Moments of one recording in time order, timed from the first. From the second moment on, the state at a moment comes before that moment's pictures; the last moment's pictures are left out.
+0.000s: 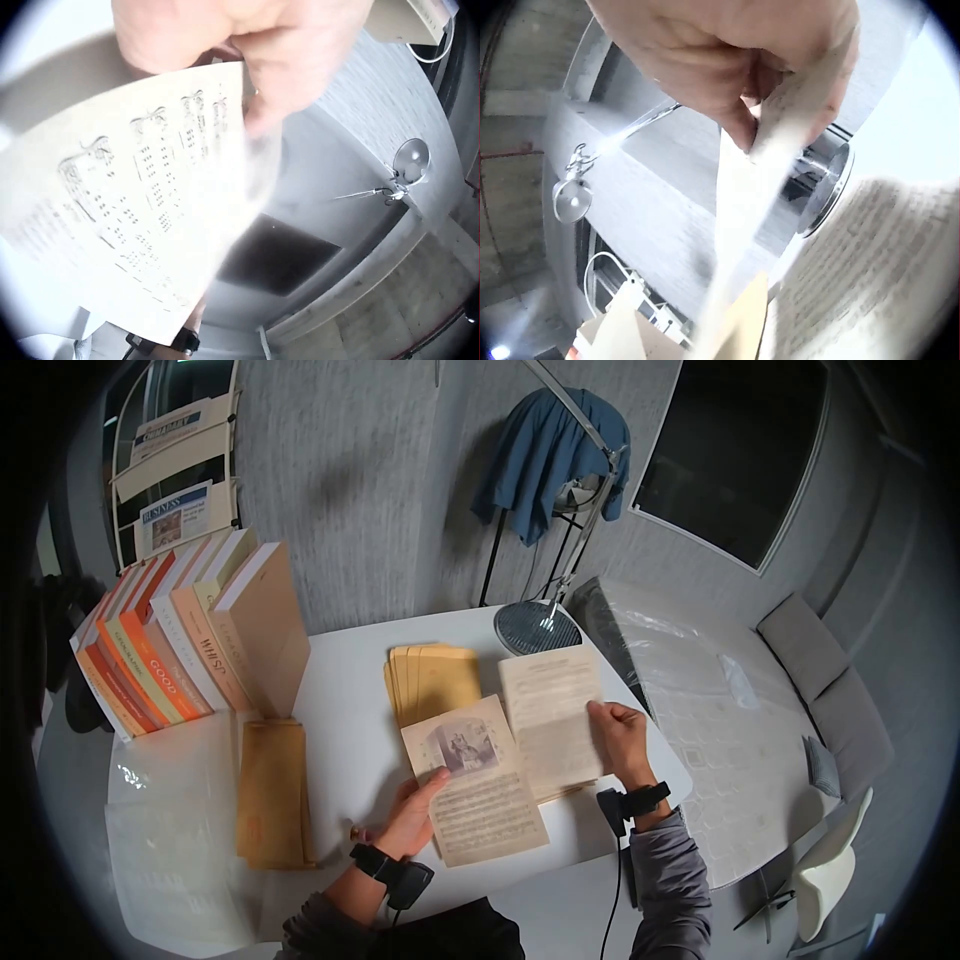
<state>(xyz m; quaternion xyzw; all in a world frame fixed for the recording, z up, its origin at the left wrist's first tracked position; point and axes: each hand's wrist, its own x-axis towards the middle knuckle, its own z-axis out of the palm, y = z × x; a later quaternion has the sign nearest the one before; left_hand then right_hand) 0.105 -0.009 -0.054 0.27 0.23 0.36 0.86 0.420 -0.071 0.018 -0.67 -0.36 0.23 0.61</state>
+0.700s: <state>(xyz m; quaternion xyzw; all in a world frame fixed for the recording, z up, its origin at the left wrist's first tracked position) 0.116 -0.010 -0.081 0.35 0.26 0.48 0.76 0.439 -0.034 -0.038 -0.86 -0.38 0.11 0.31</state>
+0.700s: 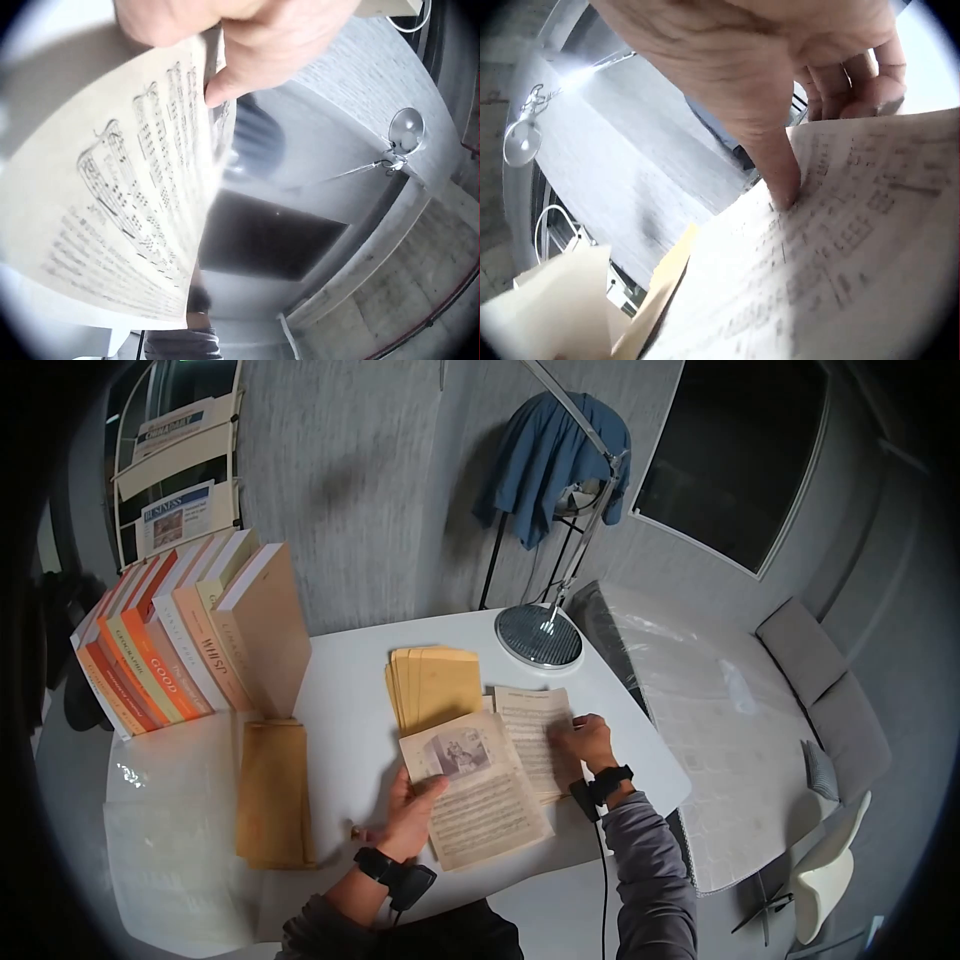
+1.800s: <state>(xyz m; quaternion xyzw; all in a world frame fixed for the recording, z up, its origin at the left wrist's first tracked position) 0.109 -0.016 -0.048 0.46 0.21 0.50 0.70 0.269 -0.107 0.004 -0.54 -0.48 0.37 0.58</state>
